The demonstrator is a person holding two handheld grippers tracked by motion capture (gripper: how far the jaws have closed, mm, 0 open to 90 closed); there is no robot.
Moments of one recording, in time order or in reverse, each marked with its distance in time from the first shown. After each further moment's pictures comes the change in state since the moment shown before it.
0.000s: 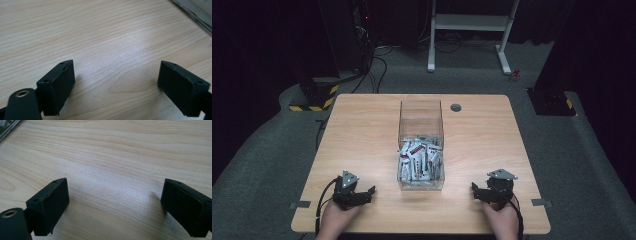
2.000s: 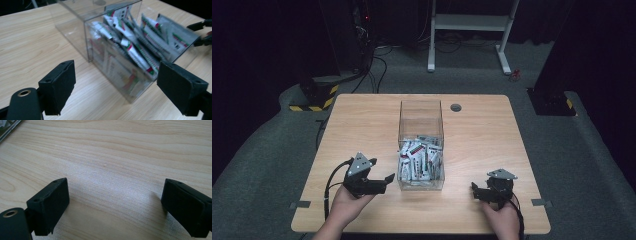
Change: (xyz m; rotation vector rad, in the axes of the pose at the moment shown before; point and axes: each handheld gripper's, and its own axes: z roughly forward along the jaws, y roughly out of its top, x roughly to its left) left arm -0.047 0.089 -0.047 -0.184 -0.264 0.130; right arm 0.000 0.000 0.001 0.000 0.003 -0.004
